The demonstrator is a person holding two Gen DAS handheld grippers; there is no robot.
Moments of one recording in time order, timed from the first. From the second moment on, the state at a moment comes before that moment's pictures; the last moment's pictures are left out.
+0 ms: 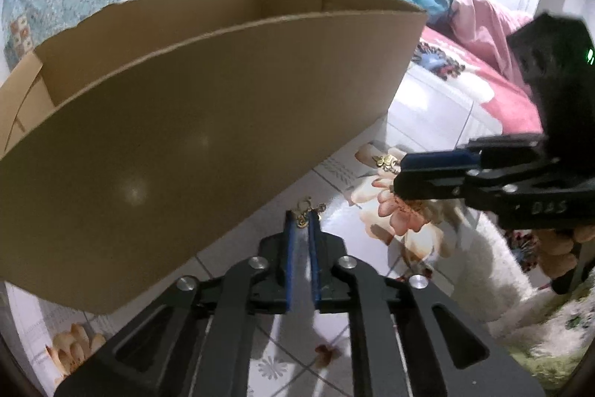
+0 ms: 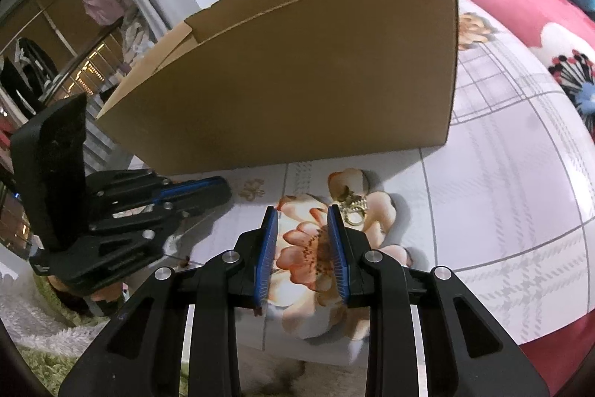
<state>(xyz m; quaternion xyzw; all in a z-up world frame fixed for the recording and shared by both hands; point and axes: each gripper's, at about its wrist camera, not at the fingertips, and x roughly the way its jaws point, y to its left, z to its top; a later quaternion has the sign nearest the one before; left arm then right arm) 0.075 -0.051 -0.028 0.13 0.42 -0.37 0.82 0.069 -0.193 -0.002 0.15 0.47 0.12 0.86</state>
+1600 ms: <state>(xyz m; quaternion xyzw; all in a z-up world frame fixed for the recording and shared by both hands) 0.092 -0.002 0.006 -0.17 0.42 -0.44 0.78 0.065 -0.203 0.002 0.17 0.46 0.11 0.86</state>
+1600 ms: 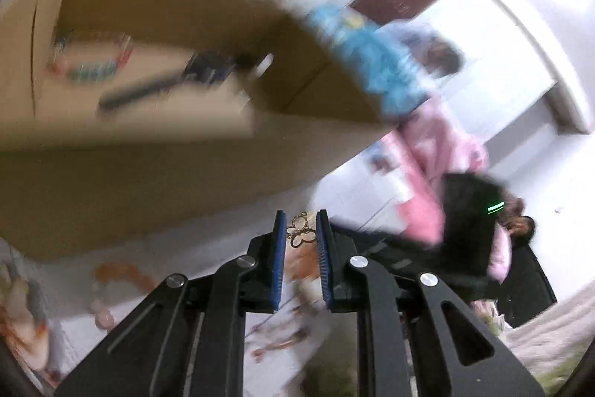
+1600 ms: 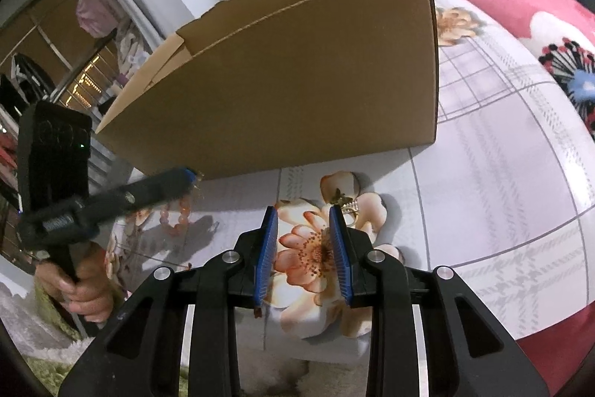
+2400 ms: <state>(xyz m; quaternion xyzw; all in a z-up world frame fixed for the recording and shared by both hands) 0.052 -0.036 -0.009 0.06 0.40 -0.40 0.82 0.068 -0.202 -0.001 0.17 0.47 0.11 0.86</state>
